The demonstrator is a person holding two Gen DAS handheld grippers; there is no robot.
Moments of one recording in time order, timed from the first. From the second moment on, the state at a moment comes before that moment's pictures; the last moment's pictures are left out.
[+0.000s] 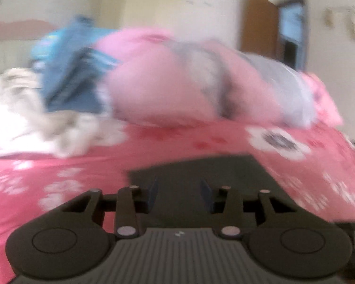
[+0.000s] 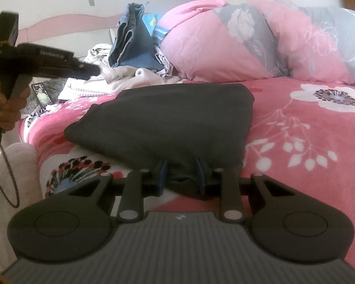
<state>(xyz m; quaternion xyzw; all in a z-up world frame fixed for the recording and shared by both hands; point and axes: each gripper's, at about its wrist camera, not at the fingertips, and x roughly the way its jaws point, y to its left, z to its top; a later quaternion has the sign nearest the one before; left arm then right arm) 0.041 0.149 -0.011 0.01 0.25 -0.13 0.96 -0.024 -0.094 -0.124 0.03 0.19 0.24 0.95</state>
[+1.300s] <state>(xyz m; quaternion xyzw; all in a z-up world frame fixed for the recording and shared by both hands) 0.022 0.158 -0.038 -0.02 0.25 -0.17 0.95 -0.017 -0.114 -0.043 0.00 0.22 0.21 0.95</state>
